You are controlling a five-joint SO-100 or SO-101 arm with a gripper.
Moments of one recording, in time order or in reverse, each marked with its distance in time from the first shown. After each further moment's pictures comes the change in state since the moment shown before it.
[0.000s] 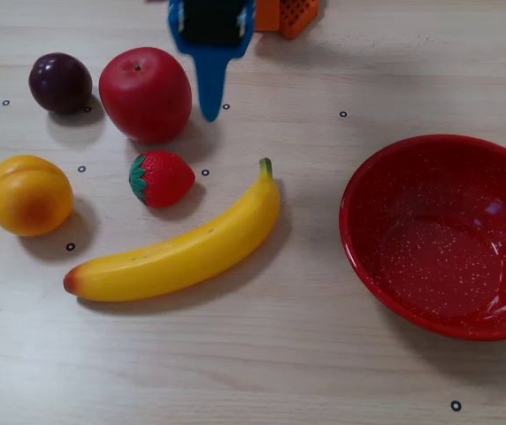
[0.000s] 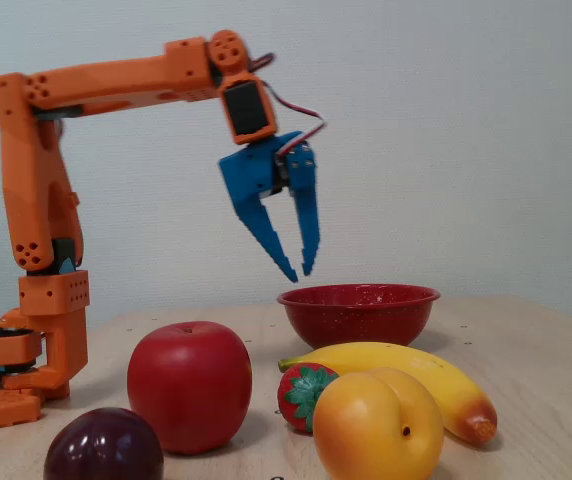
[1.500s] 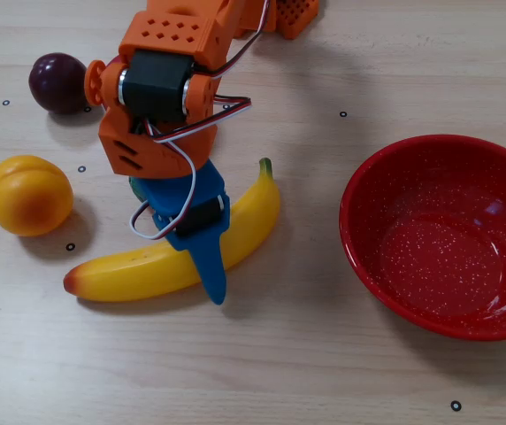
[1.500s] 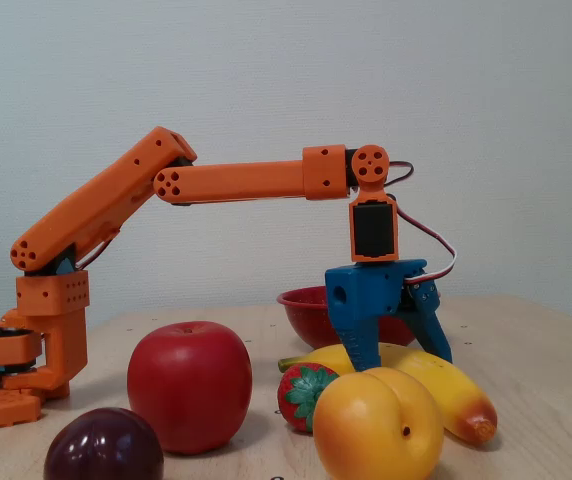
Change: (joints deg) arm -3.4 -56.2 -50.2 6.3 28.9
